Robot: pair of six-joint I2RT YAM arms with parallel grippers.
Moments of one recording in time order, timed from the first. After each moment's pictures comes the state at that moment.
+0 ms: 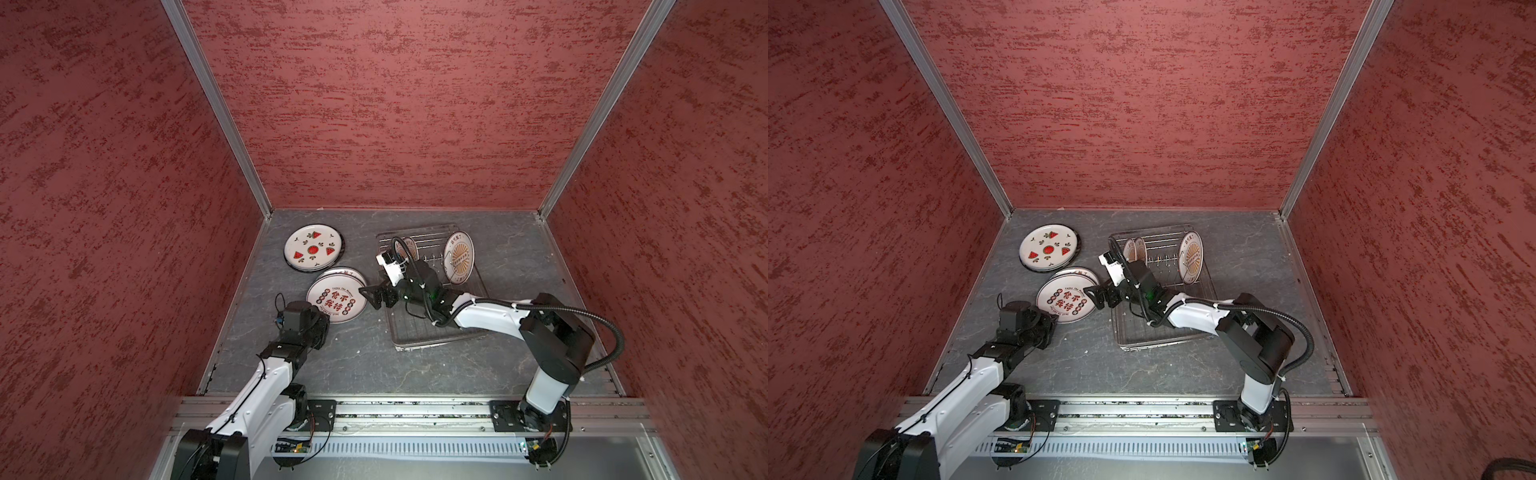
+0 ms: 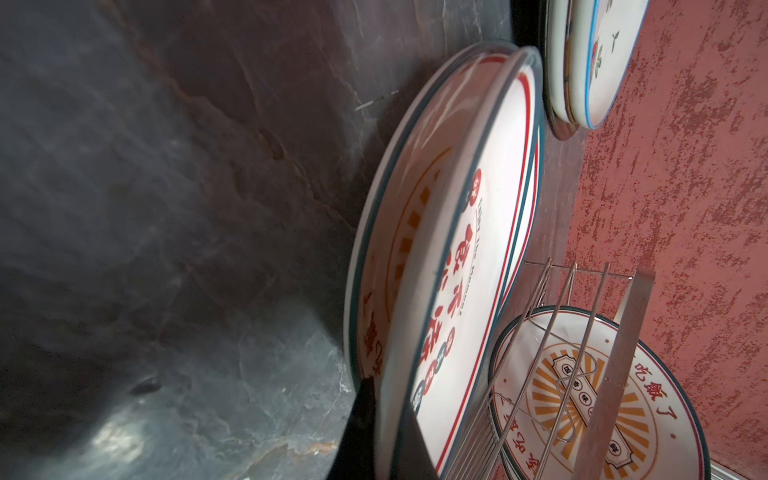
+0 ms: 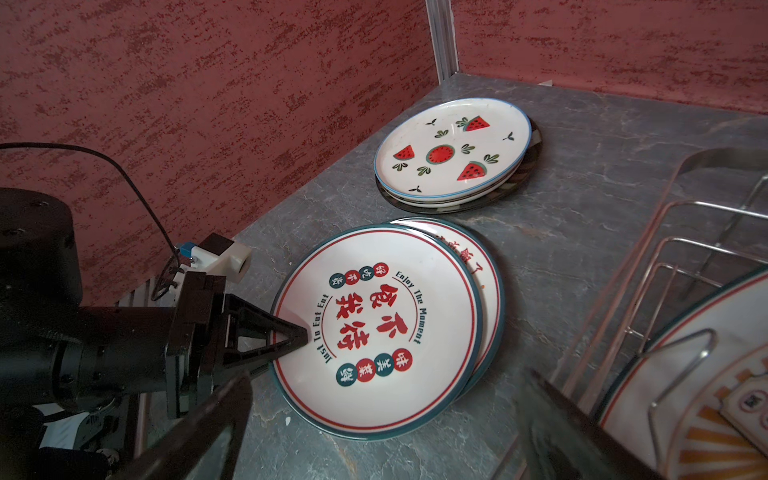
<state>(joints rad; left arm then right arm) -0.11 0.87 0.23 -0.11 0.11 -1.42 0.86 1.76 1.02 0.43 -0.21 0.29</state>
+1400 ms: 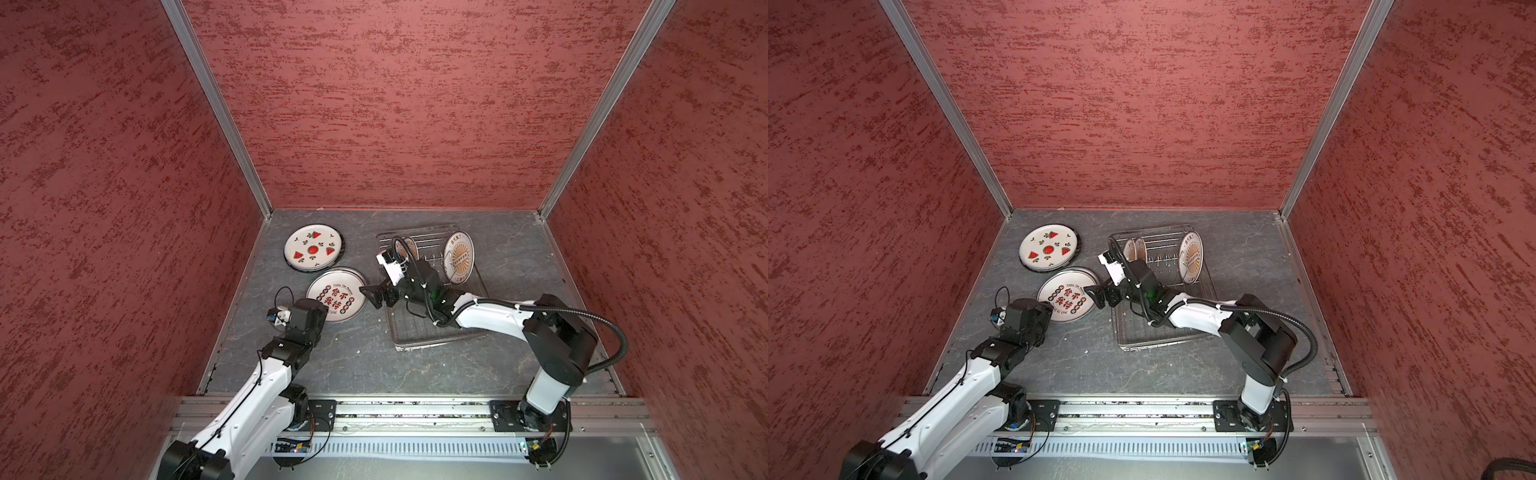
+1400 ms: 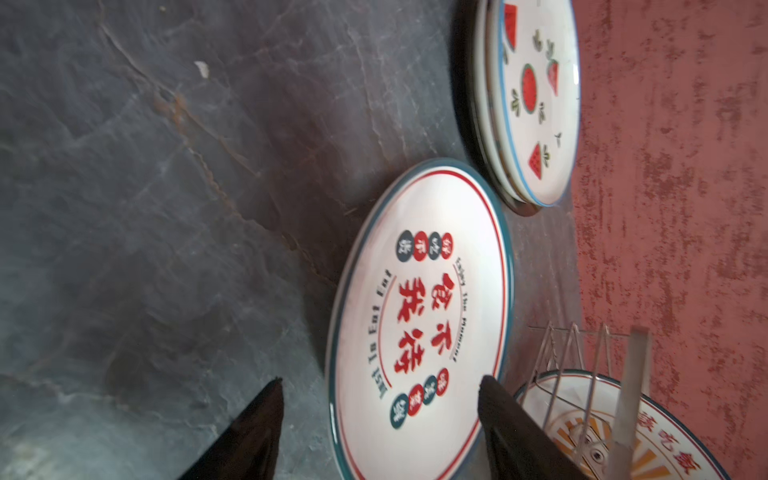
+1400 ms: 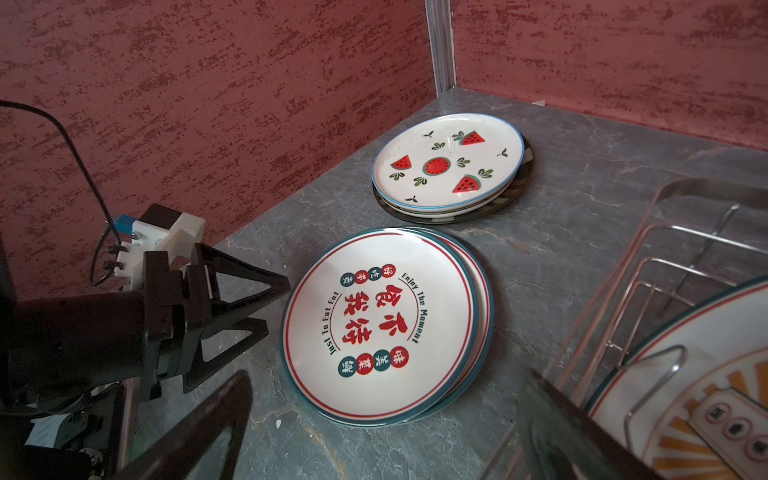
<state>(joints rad) -0.31 0.75 0.32 -0.33 -0.33 -1.43 0.86 1.73 1.02 0.43 -0.21 0.24</state>
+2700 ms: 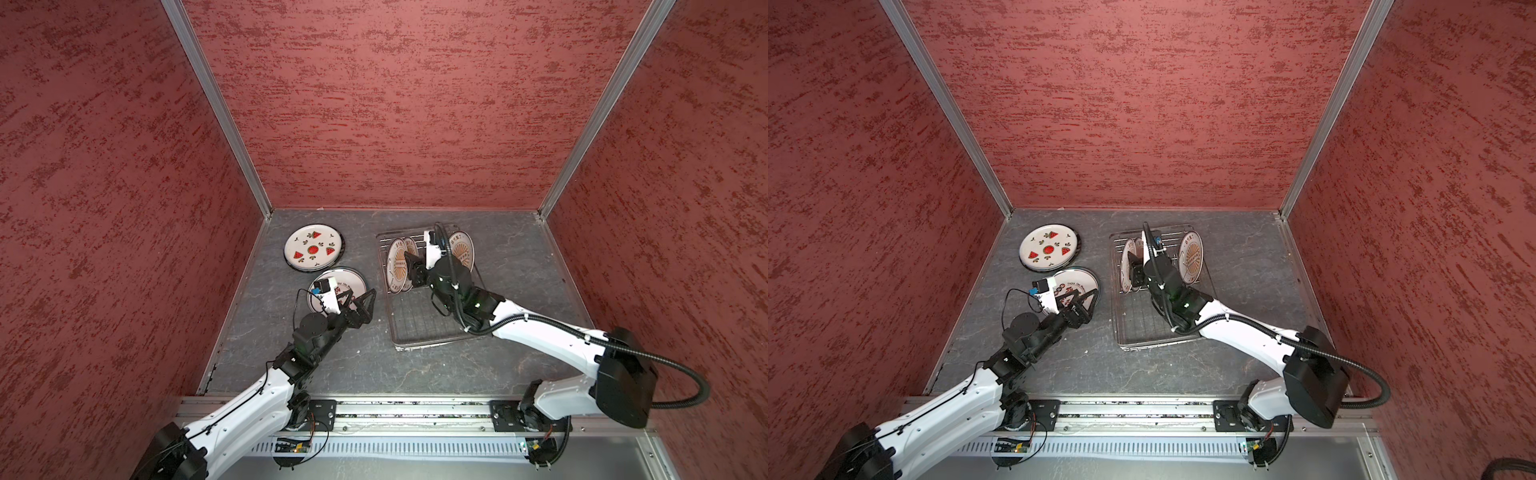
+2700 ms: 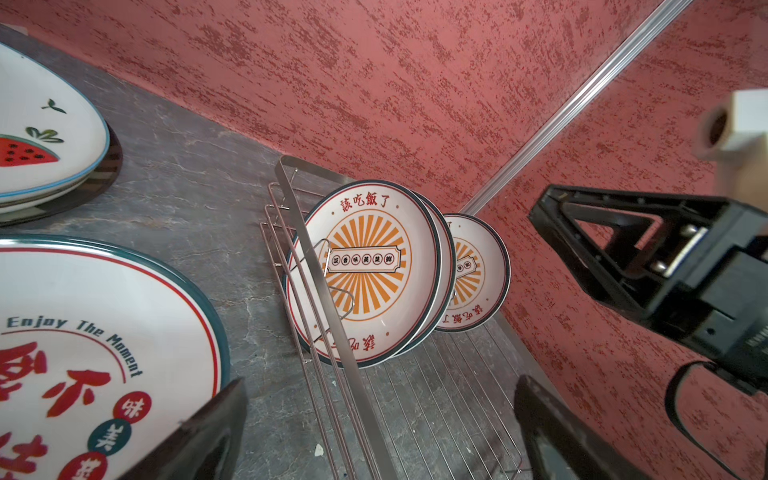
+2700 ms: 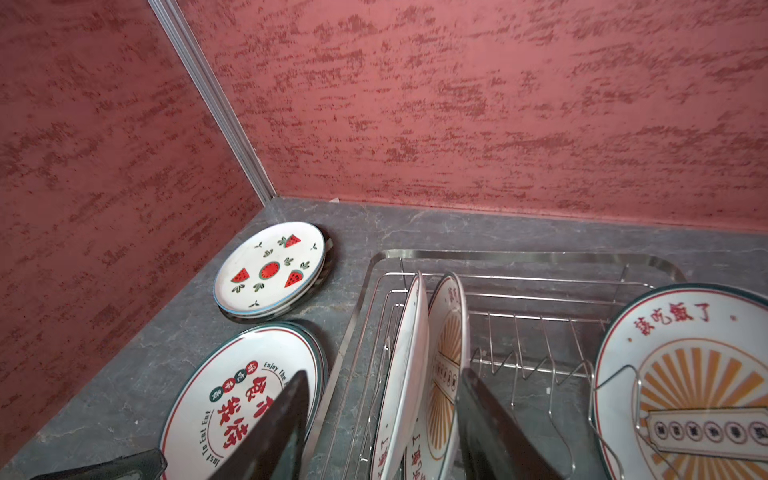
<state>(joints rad) -0.60 0.74 0.17 0.48 -0.06 -0.67 0.86 1.44 1.01 0.15 0.41 0.35</state>
